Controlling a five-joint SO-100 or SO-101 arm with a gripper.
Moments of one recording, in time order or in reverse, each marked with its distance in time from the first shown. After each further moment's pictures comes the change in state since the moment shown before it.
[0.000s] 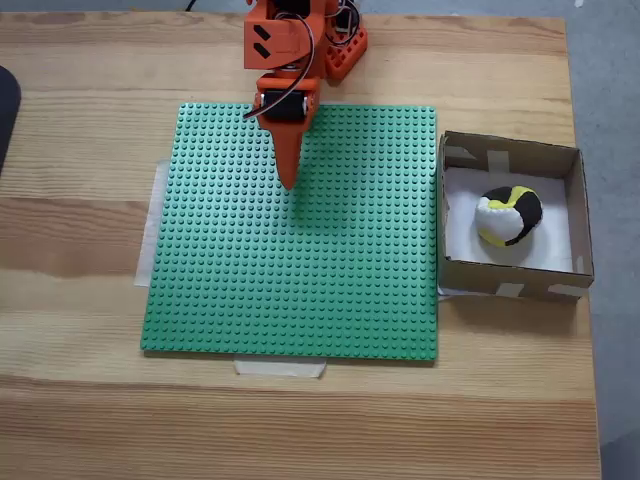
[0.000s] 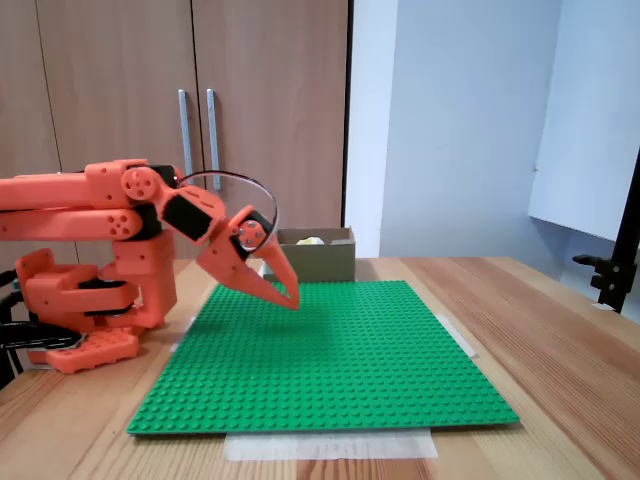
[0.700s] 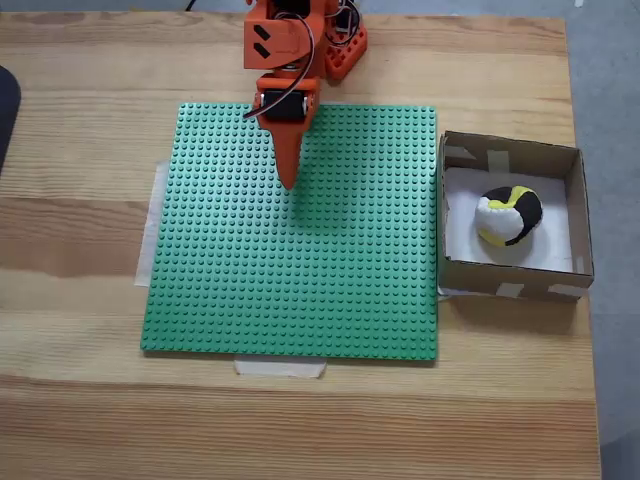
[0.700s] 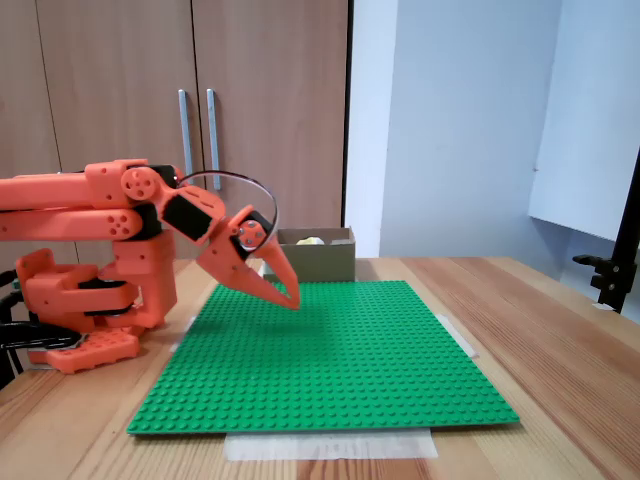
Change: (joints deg) arm 0.0 0.0 0.0 0.0 0.0
